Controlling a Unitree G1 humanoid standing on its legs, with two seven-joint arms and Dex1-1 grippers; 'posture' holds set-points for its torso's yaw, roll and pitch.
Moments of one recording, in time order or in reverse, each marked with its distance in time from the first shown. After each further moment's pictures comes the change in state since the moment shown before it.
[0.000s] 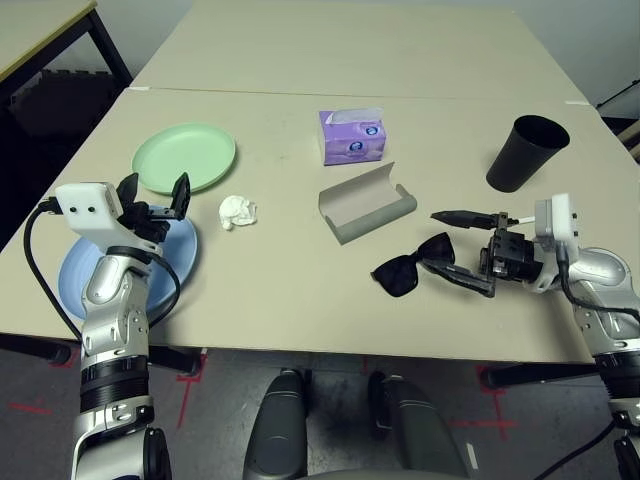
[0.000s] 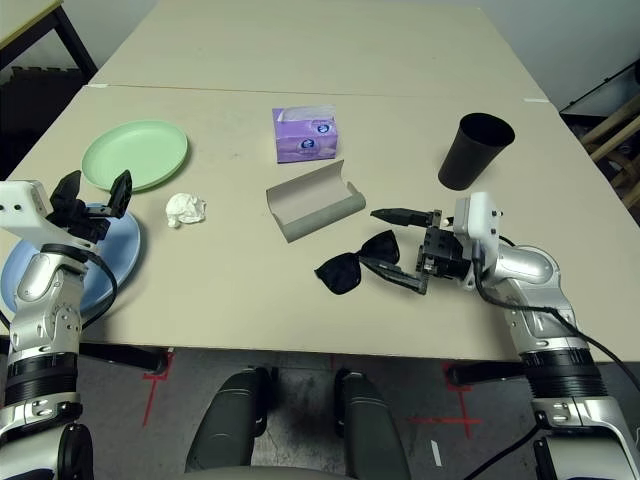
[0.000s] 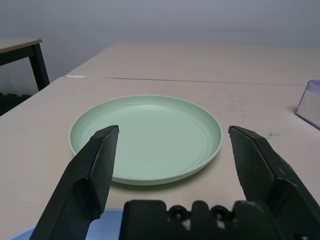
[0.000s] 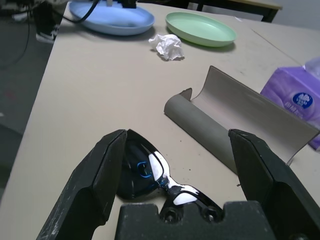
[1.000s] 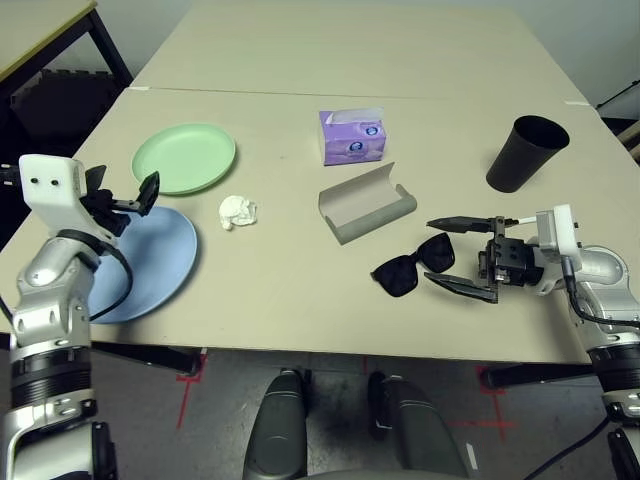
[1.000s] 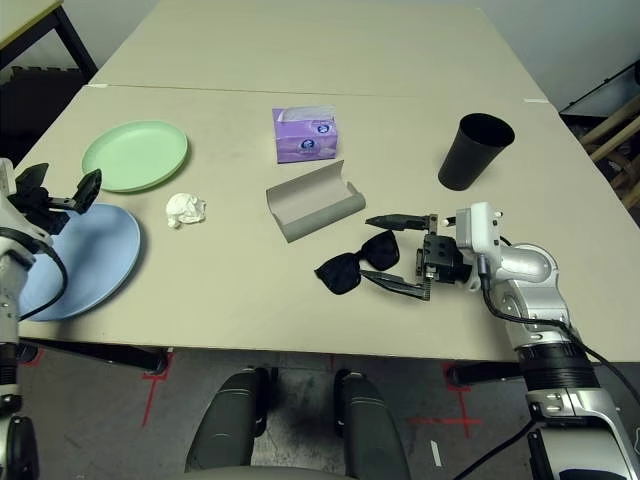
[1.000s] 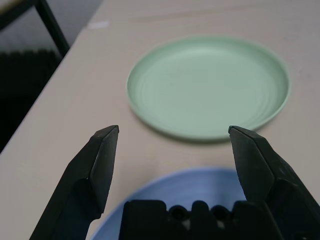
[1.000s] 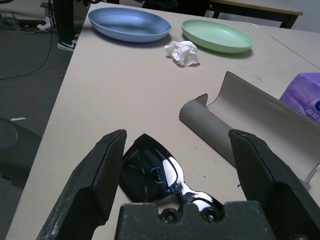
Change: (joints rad) left arm 0.016 0.349 0.027 -0.001 -0.022 0.467 -0.073; right arm -0.015 0.018 0.016 0.012 0.037 0.059 0.059
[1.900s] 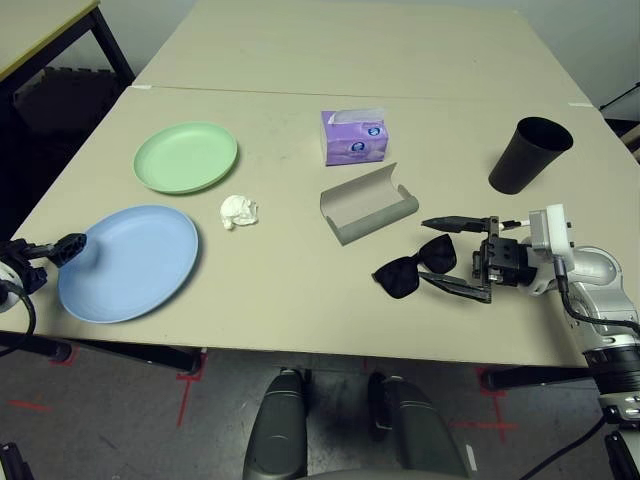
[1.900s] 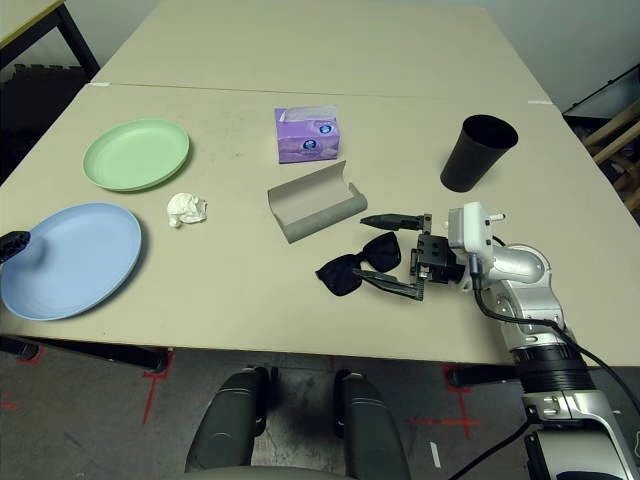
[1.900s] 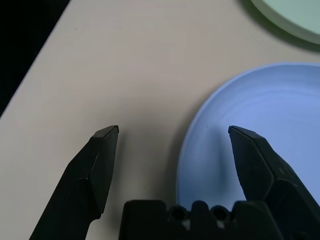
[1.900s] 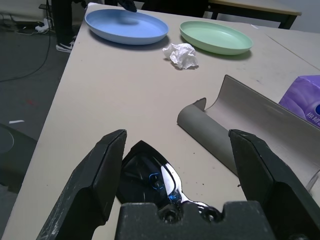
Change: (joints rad) left arm 0.090 0.179 0.181 0.112 -0.067 0.397 -0.116; right arm 0.009 0.007 0.006 -0.037 -0.007 0.027 -0.042
